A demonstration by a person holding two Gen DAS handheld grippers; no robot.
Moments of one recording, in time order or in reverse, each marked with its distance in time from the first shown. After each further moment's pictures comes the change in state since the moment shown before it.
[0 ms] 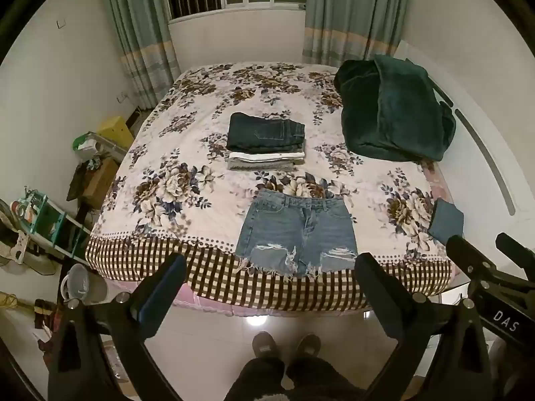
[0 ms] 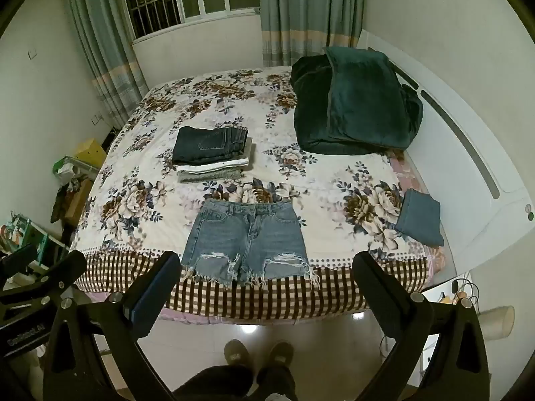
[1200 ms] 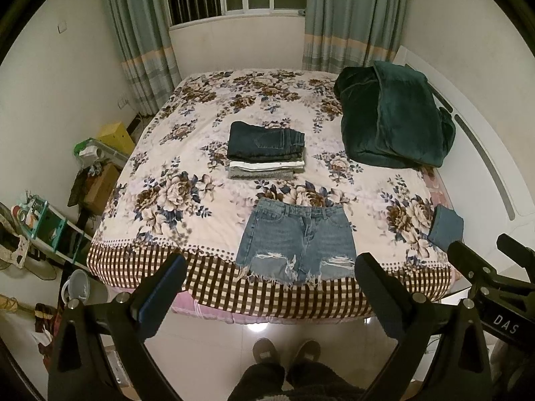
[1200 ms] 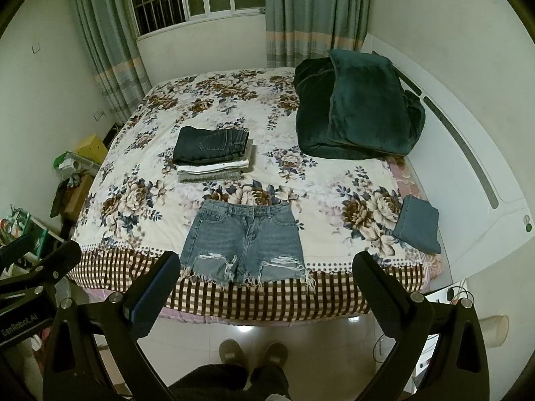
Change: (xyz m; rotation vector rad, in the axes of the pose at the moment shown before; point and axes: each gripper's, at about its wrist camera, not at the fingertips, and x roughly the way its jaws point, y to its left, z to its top) left arm -0.009 -0.004 0.027 -0.002 -0.022 0.004; right arm -0.003 0.002 0.006 -0.019 0.003 -0.020
